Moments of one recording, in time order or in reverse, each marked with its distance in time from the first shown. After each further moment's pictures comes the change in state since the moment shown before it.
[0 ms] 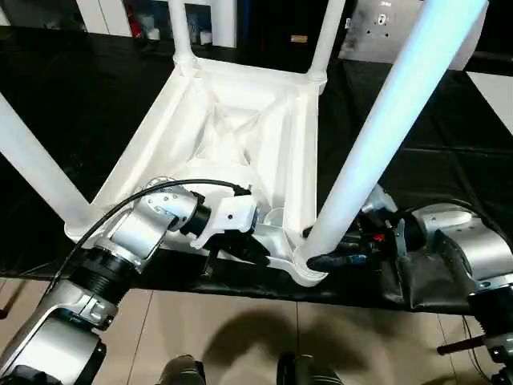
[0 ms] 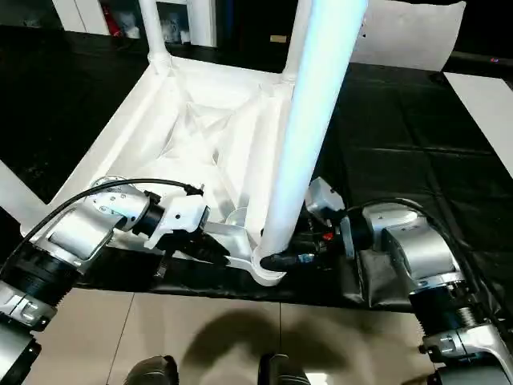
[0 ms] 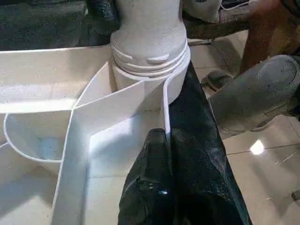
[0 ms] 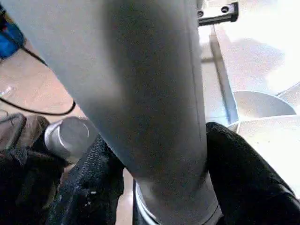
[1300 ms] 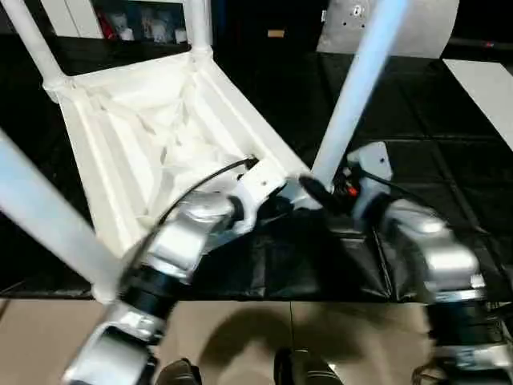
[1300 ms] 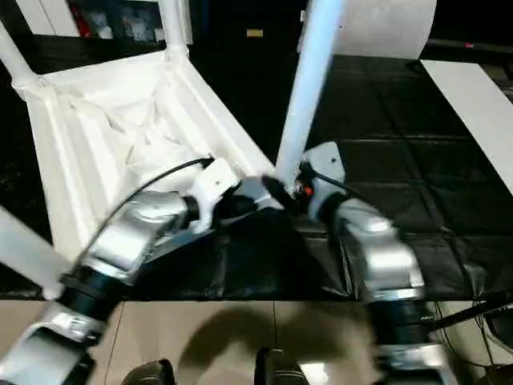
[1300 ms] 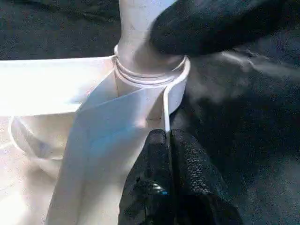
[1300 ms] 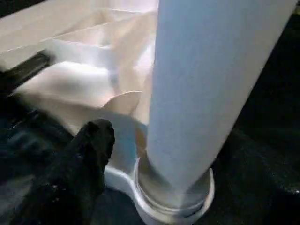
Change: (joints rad) left arm 0.059 -0.239 0.139 -0.080 0.068 0.318 0.579; right arm 0.048 0.222 -0.190 -0.103 -0.164 0.020 -0.712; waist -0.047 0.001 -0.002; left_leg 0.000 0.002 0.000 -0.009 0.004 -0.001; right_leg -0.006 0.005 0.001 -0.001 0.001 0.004
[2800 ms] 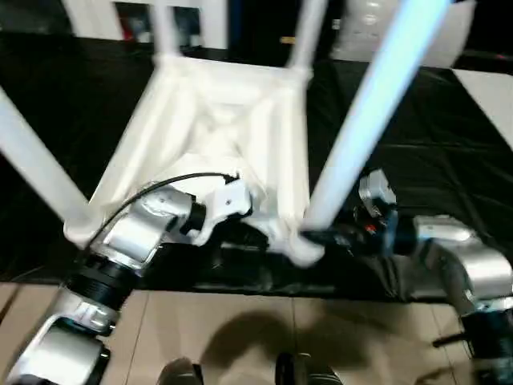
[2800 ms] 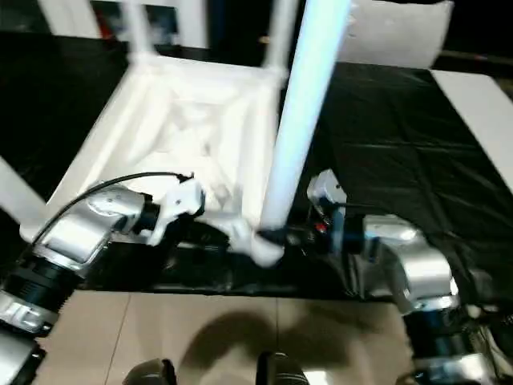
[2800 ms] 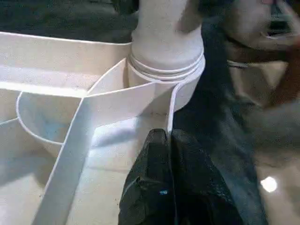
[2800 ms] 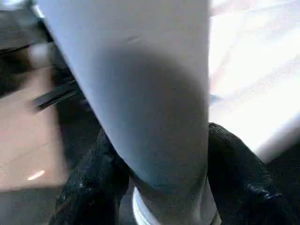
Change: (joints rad) left arm -0.012 0.155 -0.037 0.031 -0.057 -0.087 -0.342; right arm 0.073 -0.054 0.037 -0.065 0.148 0.133 0.267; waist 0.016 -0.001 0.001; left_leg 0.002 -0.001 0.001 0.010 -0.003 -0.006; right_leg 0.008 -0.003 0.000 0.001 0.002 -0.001
